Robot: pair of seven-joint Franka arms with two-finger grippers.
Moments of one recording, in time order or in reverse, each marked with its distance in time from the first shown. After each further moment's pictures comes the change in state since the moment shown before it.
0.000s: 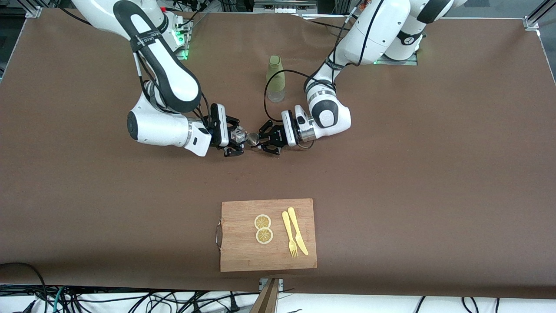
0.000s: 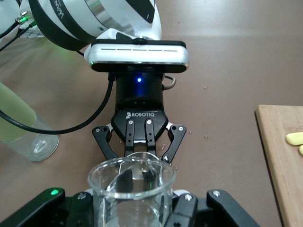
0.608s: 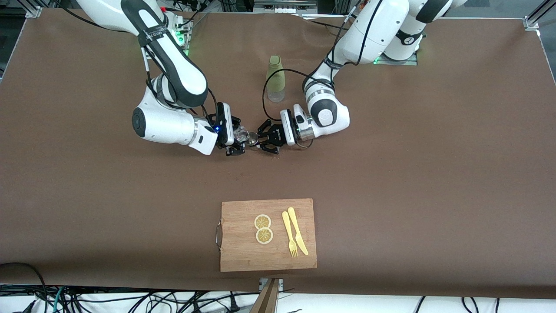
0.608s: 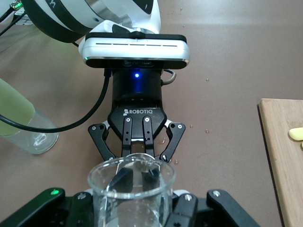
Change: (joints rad) left arm -0.009 0.000 0.000 0.001 -0.017 0.000 0.000; right arm 0.017 -0.002 0.001 0.010 -0.062 0.016 0.048
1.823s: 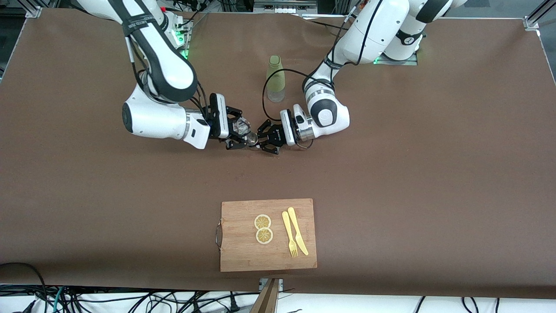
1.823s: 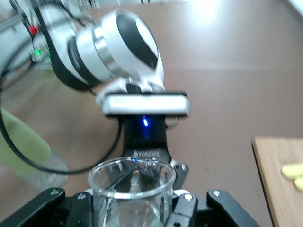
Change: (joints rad) left arm 0.002 -0.002 0.004 0.004 0.000 0.000 0.003; right arm -0.028 -0.074 -0.001 -0.021 0.245 -0.116 -0.119
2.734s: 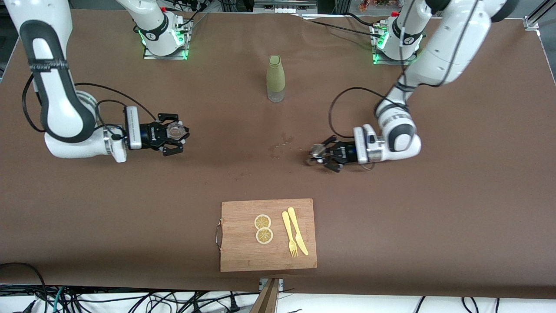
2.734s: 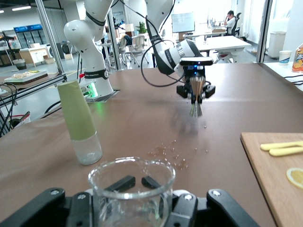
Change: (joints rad) left arm 0.608 -0.086 -0.031 -0.220 0.641 -0.471 0.057; right arm -0.220 0.093 -0.301 -0.045 0.112 -0.543 -0.449
